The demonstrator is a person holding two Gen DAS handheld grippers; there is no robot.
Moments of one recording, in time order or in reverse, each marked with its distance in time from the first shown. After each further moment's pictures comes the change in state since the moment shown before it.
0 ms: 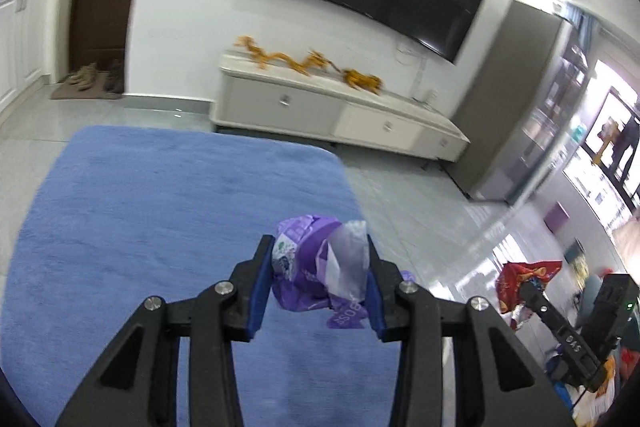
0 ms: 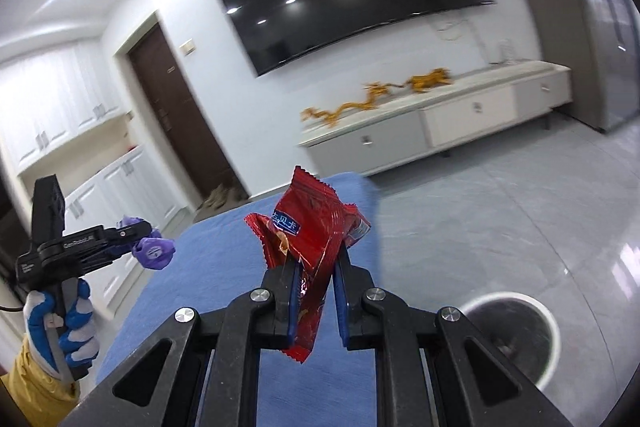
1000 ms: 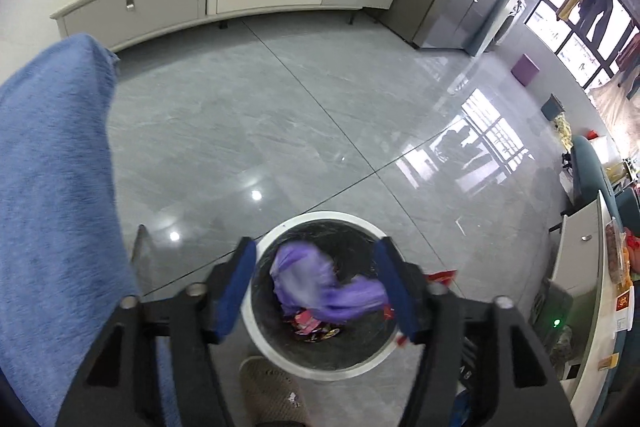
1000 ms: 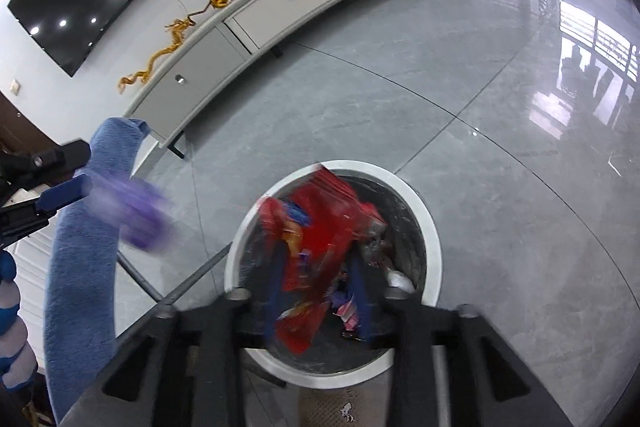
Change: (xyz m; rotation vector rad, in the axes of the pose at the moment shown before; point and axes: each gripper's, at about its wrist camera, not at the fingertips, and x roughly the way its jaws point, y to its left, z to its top) left arm 0.290 -0.238 -0.099 0.285 0.442 -0.125; right arm 0.050 -0.256 -0.123 0.424 0.267 -0.366
